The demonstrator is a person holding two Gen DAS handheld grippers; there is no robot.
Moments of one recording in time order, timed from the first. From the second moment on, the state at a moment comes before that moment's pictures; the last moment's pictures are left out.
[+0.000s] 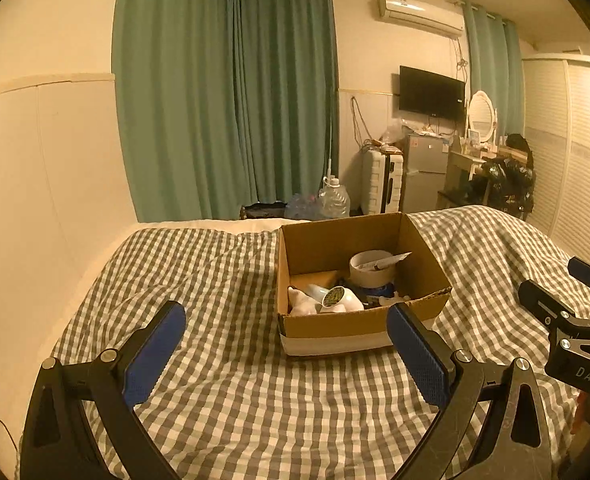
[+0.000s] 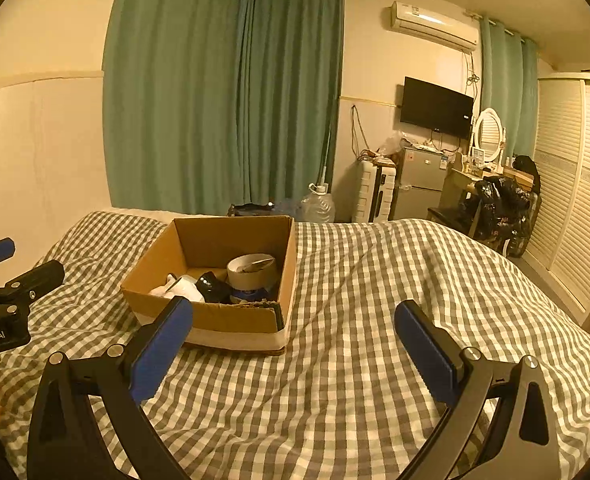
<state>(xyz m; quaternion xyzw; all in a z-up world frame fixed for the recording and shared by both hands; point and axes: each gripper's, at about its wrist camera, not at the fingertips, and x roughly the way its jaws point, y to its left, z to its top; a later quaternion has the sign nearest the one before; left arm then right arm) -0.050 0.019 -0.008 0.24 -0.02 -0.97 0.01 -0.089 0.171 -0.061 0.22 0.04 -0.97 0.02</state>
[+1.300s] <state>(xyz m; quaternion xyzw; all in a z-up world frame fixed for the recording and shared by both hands) -0.051 0.016 -0.015 0.25 -0.01 -0.97 0.03 -0.086 0.165 -0.068 0.23 0.05 -0.97 0.02</state>
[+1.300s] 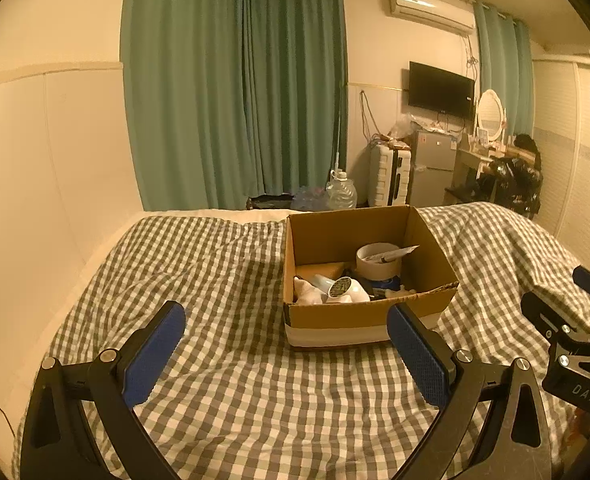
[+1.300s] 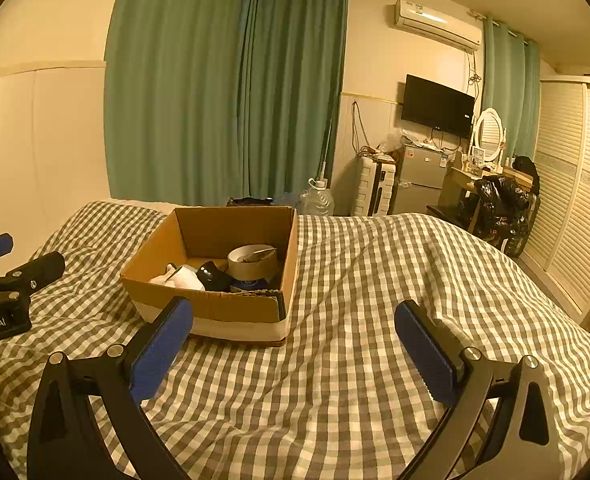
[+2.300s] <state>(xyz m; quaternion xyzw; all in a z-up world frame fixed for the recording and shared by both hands) -0.050 0.023 -0.019 0.26 -0.02 -0.96 0.02 -0.084 0.158 -0.071 0.23 0.05 -0.97 0.02</state>
